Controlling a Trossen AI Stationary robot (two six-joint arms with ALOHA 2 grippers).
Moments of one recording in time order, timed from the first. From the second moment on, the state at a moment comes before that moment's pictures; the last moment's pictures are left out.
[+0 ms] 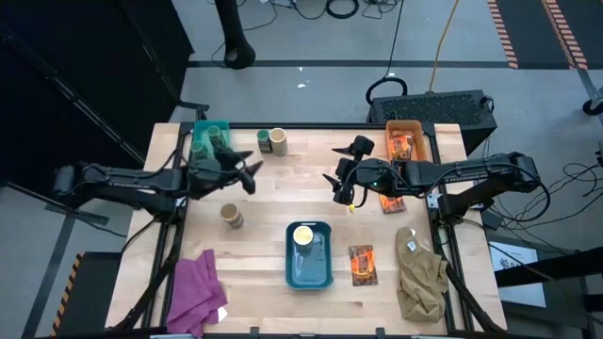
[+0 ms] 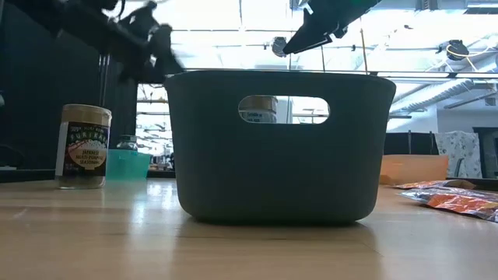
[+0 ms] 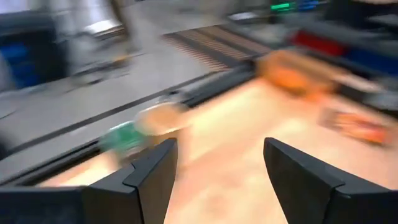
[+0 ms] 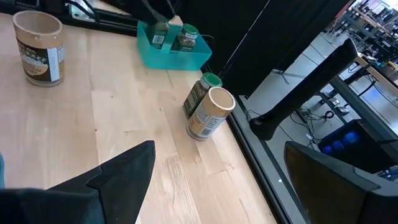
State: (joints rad) left arm 0.10 0.94 0.51 0.13 -0.57 -0.30; right arm 0.02 1.31 1.04 -0.22 0.57 -0.14
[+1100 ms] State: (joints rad) left arm -0.32 1.29 1.25 -1.23 -0.26 -0.52; right arm 0.02 1.31 1.04 -0.27 0.57 -0.10
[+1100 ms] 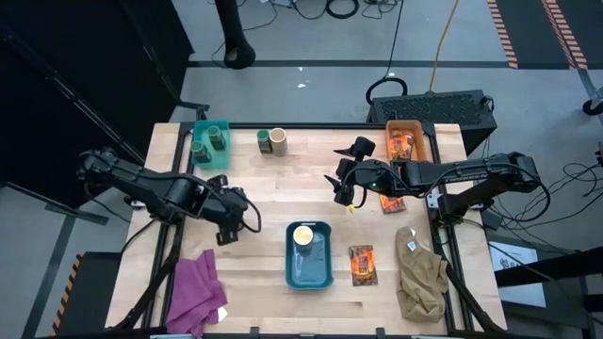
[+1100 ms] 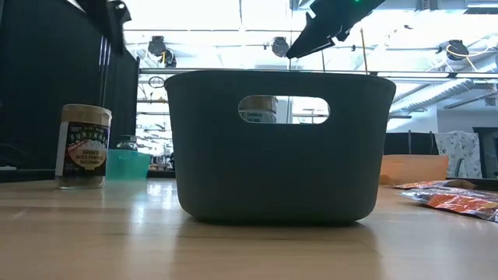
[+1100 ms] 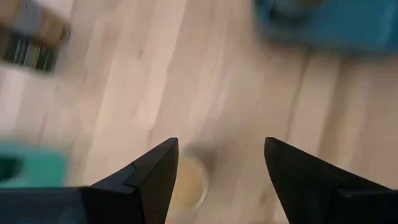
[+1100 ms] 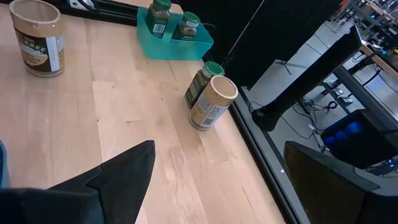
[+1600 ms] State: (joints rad) left arm -0.33 1.28 1.25 -1.37 -0.25 -0.57; right arm 0.02 1.31 1.04 -0.27 0.57 -0.10
